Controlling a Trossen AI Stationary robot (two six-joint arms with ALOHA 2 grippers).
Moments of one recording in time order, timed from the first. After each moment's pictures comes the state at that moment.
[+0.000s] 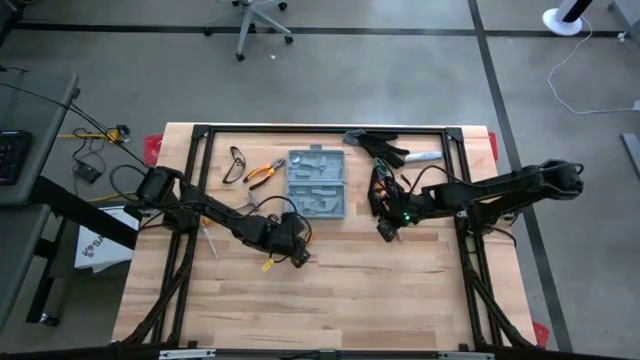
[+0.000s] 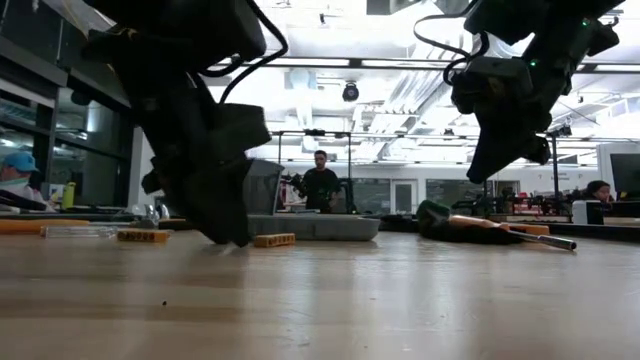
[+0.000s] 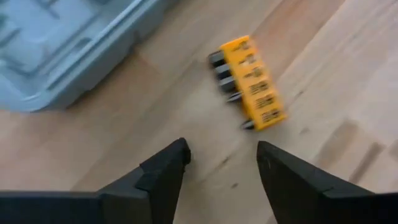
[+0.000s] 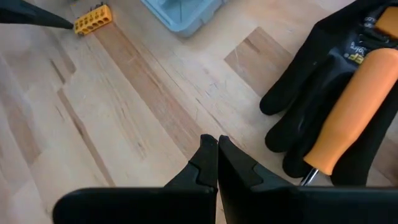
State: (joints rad) left arm -0.28 1.79 0.92 -0.34 -0.37 -0.96; right arm 0.07 1.22 0.64 -0.42 0.10 0.80
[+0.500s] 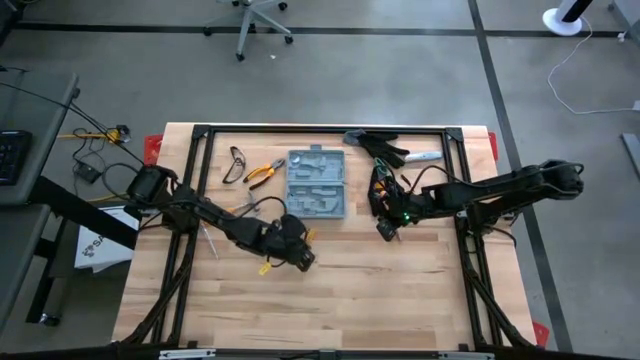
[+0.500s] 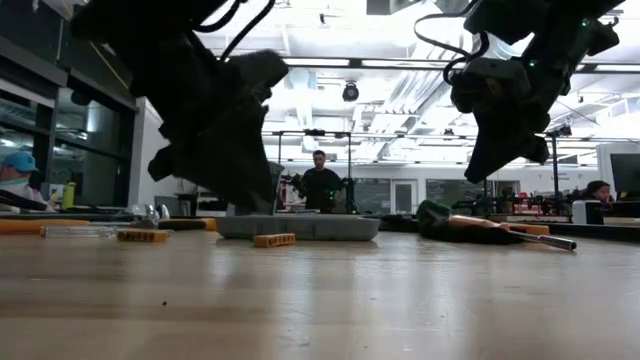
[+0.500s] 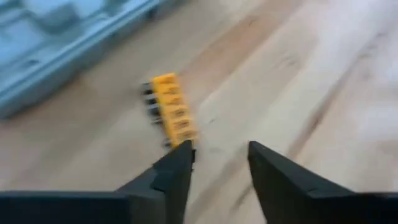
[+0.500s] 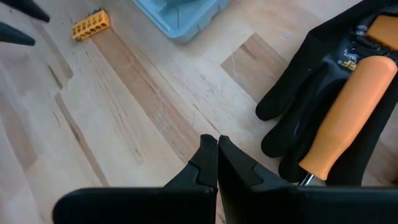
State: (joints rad) left arm -0.33 1.73 0.92 -0.18 -0.40 -1.06; right arm 0.07 1.22 0.64 -0.41 0.12 0.79
